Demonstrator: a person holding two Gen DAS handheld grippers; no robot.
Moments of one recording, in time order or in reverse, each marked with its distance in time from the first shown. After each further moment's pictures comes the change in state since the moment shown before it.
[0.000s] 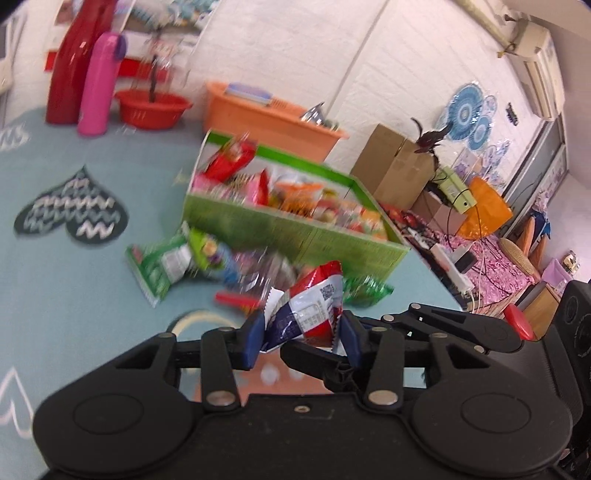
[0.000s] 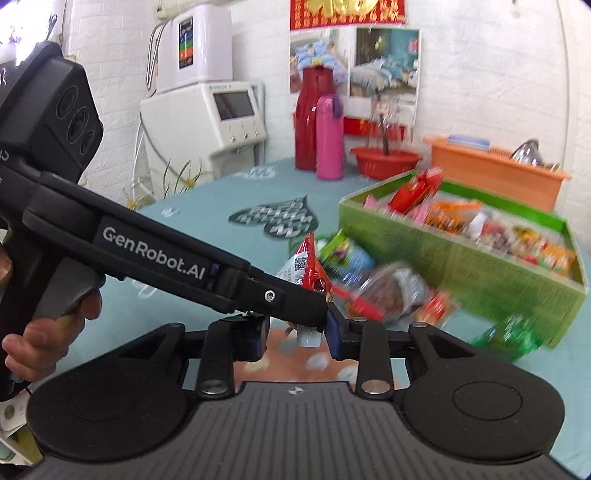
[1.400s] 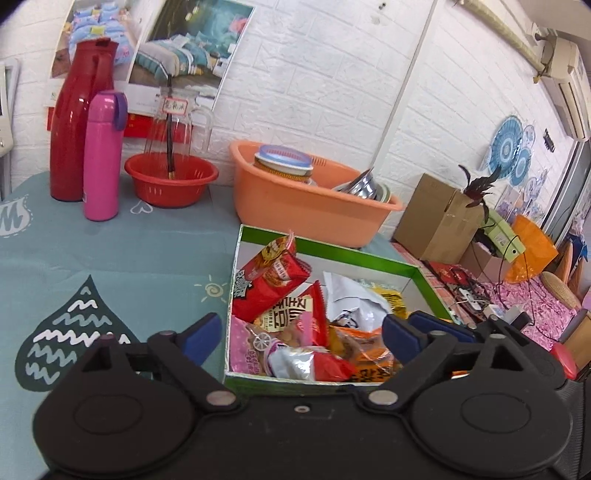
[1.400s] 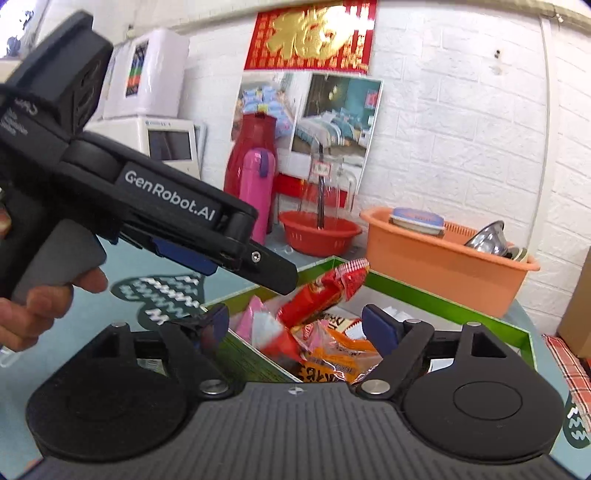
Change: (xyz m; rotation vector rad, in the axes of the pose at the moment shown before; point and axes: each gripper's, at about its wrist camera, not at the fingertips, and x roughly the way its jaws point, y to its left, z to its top) left arm 0.059 0.037 0.099 0.016 -0.116 0.127; right arm 0.053 -0.073 0.048 -0.105 -0.165 -0.149
